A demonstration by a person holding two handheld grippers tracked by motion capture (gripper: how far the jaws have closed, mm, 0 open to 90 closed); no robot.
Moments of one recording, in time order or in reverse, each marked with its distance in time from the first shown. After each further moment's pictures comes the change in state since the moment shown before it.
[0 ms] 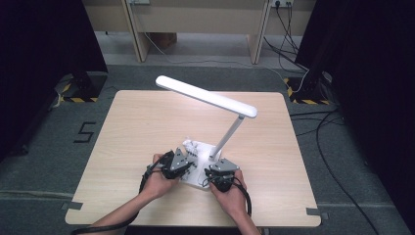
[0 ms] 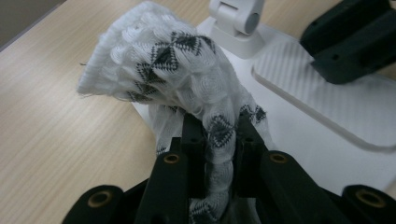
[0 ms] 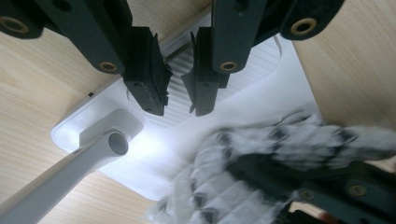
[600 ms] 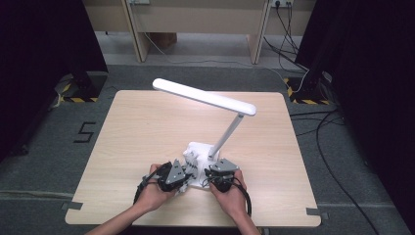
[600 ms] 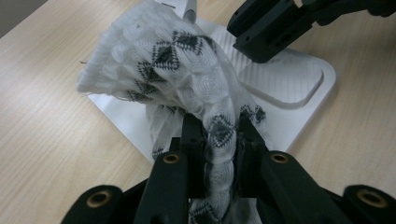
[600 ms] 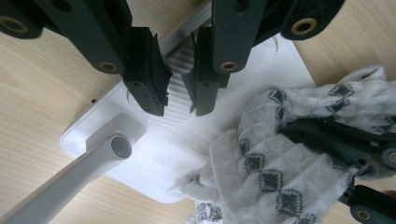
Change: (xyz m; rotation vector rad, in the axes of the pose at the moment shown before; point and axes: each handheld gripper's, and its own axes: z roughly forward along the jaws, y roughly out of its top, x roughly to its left) left arm -0.023 -0.008 -0.020 -0.017 -0.054 0.035; right arm 0.001 0.000 0.000 0.000 -0.001 -0.007
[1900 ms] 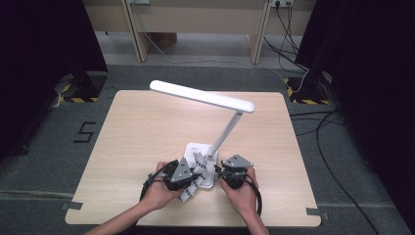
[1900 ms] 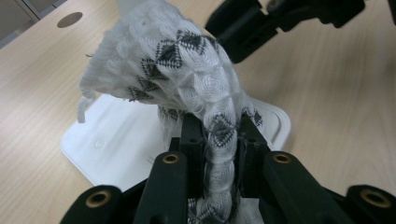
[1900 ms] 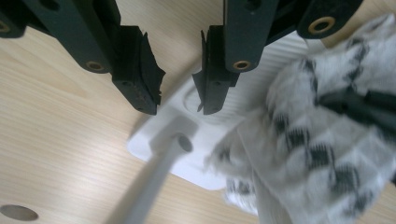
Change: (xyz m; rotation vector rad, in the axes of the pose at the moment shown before) left arm -0.004 0.029 0.003 -0.066 -0.067 -0.007; right arm -0.028 0.002 -0.027 -0.011 -0.057 0.064
